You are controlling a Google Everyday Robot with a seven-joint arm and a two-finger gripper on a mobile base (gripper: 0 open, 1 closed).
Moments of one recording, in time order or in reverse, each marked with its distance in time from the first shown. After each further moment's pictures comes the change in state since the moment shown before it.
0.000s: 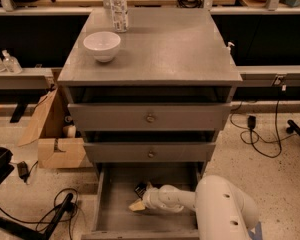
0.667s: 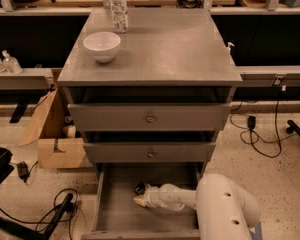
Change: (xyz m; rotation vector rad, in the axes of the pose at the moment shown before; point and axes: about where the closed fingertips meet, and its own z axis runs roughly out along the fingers) arm -0.006 0.001 -0.006 0.000 0.000 0.000
